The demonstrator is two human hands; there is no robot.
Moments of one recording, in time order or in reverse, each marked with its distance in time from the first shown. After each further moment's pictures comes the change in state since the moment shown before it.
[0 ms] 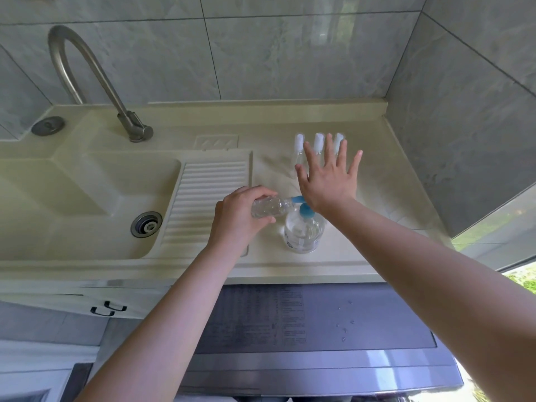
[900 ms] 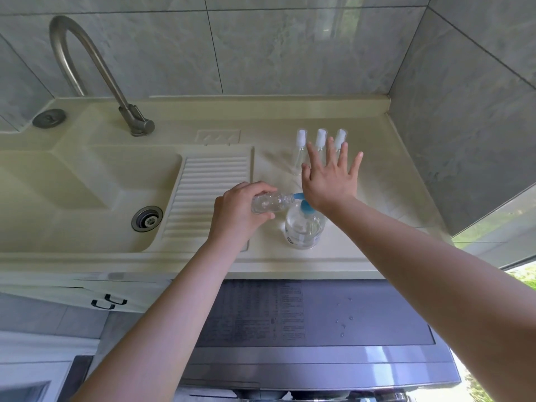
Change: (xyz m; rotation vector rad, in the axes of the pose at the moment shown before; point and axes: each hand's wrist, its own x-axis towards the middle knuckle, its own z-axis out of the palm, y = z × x) left_hand -0.002 -0.002 0.000 0.015 -0.005 -0.019; right_hand -0.002 0.002 0.007 -0.017 0.014 -0.012
